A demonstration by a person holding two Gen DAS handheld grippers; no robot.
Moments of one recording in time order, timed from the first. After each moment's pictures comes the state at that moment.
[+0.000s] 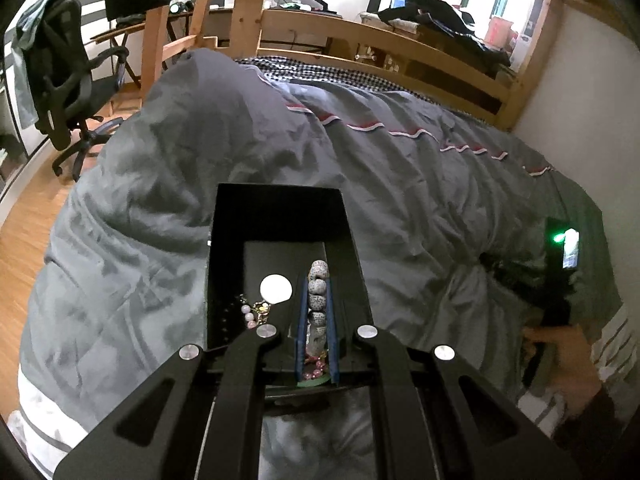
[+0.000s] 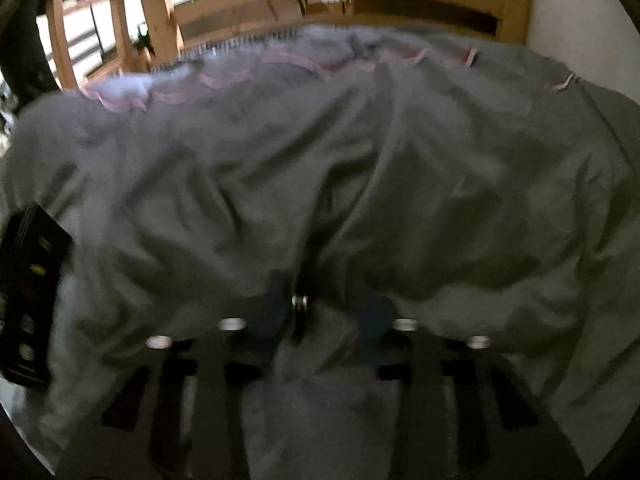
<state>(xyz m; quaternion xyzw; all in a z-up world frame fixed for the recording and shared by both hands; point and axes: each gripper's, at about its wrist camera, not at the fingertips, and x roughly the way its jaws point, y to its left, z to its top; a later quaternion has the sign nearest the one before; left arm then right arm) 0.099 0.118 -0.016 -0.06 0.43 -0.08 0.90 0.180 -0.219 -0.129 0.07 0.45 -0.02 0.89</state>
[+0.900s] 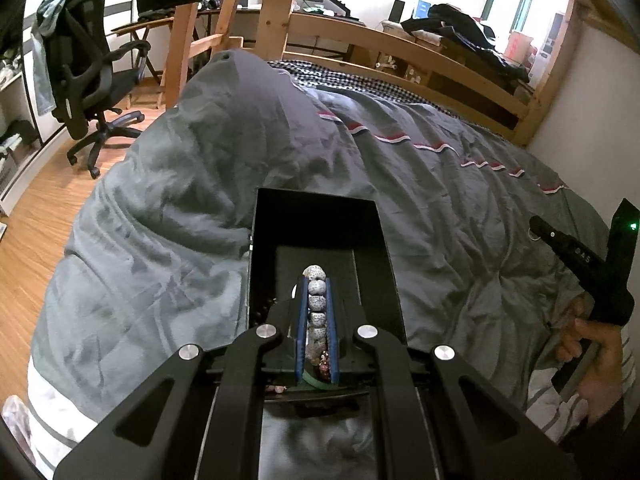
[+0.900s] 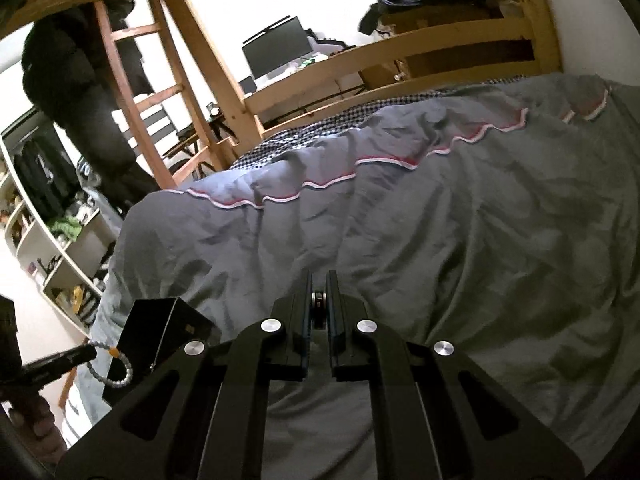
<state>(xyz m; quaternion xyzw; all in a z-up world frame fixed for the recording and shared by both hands) 0.100 0.142 -0.015 -0.07 0.43 -0.05 0.90 0.160 -0.206 -0.036 0.18 0.31 0.12 0.92</state>
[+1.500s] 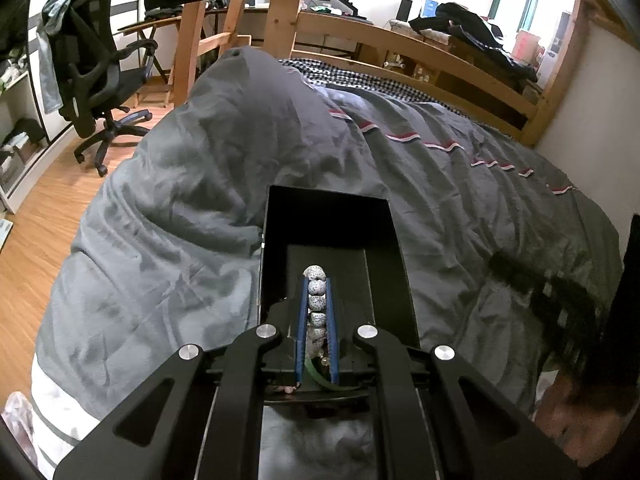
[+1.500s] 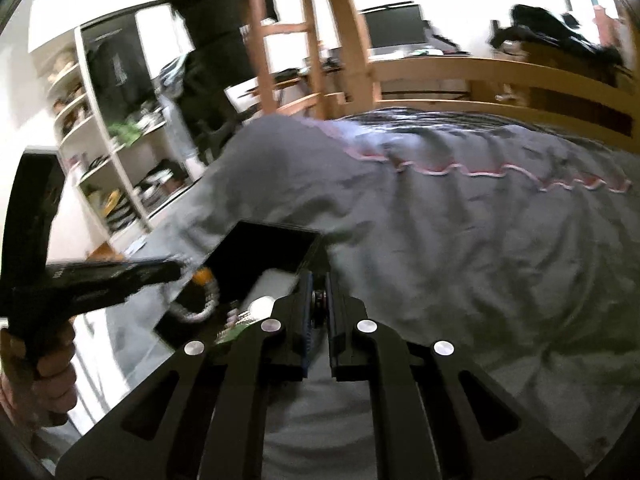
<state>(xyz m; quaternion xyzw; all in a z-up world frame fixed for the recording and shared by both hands) 0.102 0.145 -0.018 -0.07 0.43 -0.04 0.90 0.115 -0.052 -0.028 0.04 0.31 0.27 0.91</state>
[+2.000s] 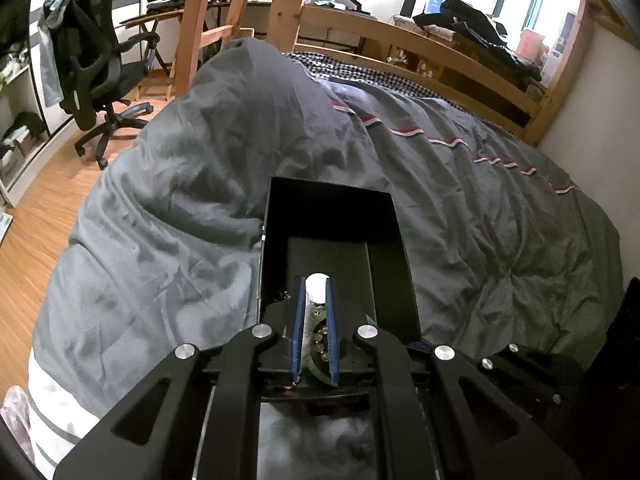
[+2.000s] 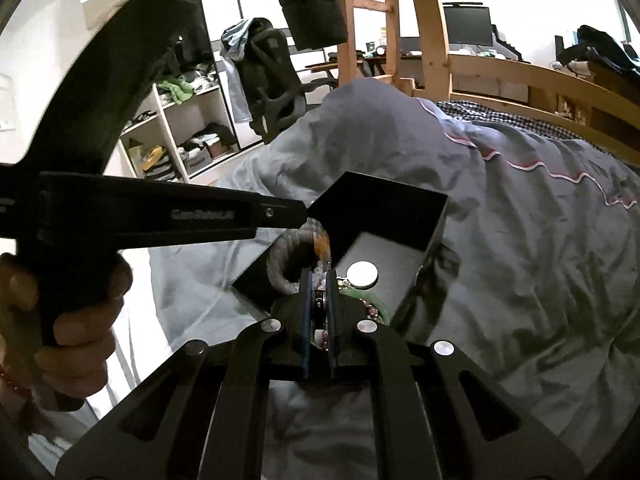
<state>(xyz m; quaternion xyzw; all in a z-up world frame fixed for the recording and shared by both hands) 0.102 0.146 -0.021 -0.07 0.44 -0.04 0.89 0.082 0.006 -0.049 0.00 0.32 0.32 0.89</state>
